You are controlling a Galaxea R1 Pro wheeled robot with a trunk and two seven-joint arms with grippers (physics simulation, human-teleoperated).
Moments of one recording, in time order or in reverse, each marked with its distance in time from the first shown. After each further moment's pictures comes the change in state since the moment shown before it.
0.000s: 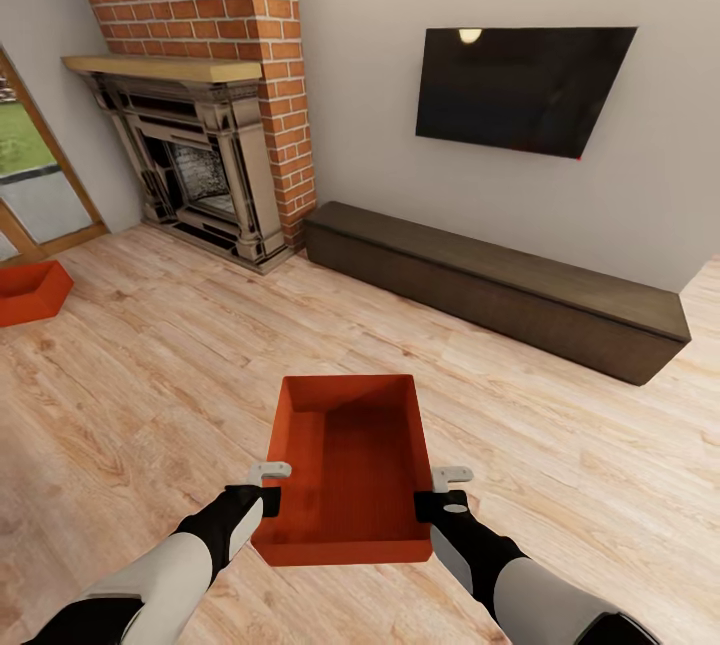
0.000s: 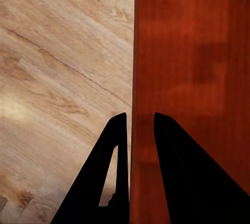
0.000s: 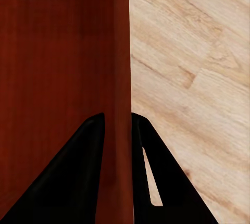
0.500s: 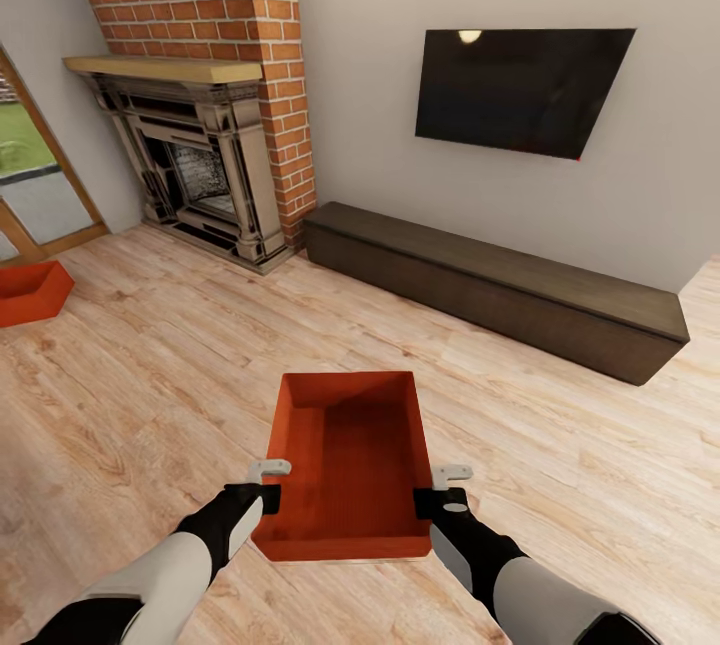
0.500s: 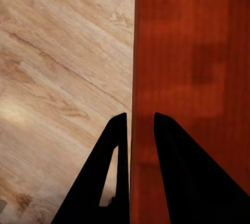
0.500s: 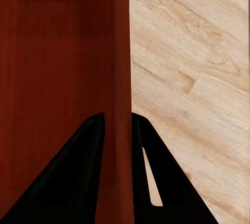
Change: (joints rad) left arm 0.001 0.001 -0.004 -0.010 0.009 -0.009 0.000; right arm -0.001 0.000 -0.008 -0.006 0.011 -0.012 0.000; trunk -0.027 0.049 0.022
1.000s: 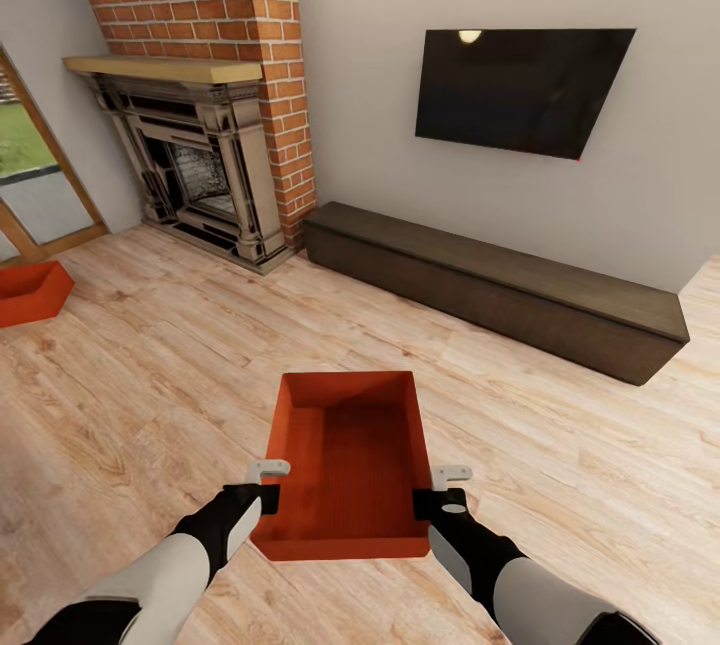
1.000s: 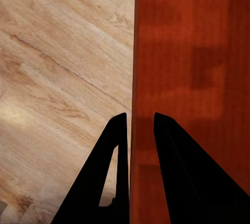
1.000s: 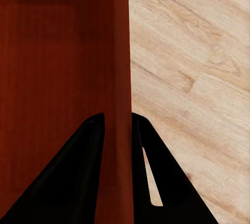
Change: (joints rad) left arm 0.006 0.008 -0.030 -0.010 0.028 0.000 -0.003; right arm 0.001 -0.003 0.068 -0.005 -0.072 -0.011 -0.020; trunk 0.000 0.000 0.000
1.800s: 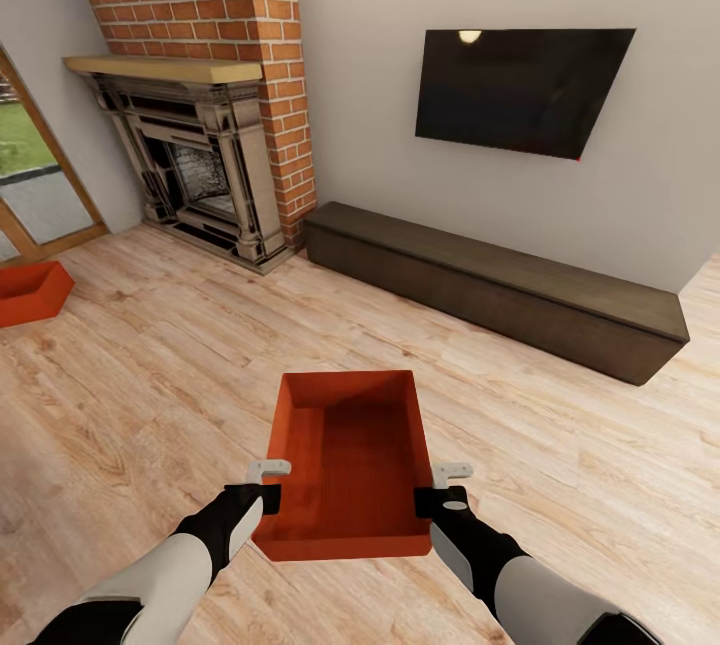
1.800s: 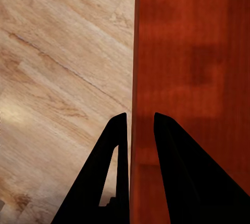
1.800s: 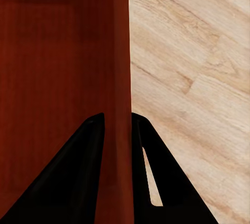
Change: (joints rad) left arm 0.000 -0.010 0.040 0.000 -0.033 0.002 0.002; right arm 0.000 -0.002 -0.050 -0.011 0.059 0.023 0.011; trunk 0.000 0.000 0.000
